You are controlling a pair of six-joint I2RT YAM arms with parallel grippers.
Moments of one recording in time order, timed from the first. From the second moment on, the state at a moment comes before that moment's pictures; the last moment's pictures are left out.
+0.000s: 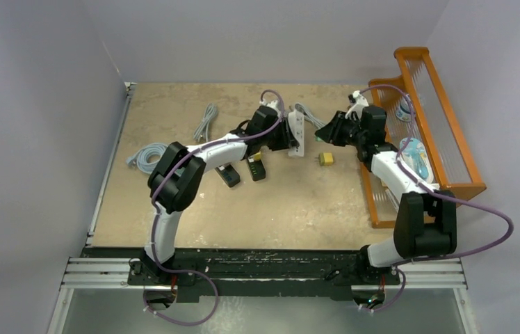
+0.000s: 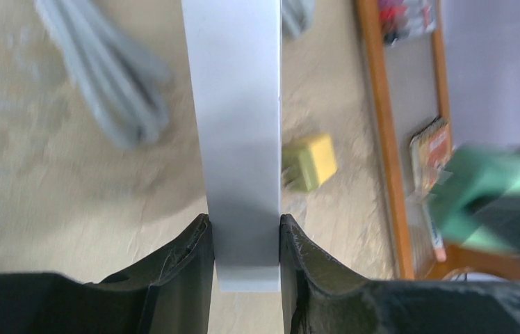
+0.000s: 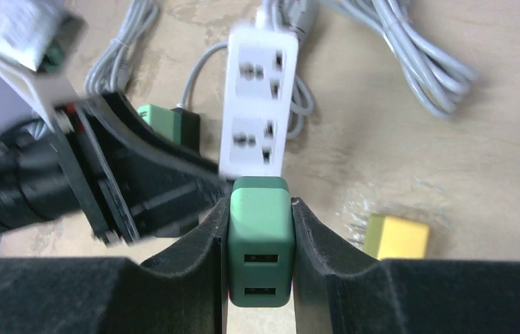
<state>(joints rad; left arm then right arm) -0.67 2.06 1.45 0.04 0.18 -0.75 0.08 1.48 0.97 0.03 -0.46 0.37</state>
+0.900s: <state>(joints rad) -0.64 2.65 2.27 -0.08 0.22 -0.74 0.06 1.47 0.59 0.03 -0.62 0.45</state>
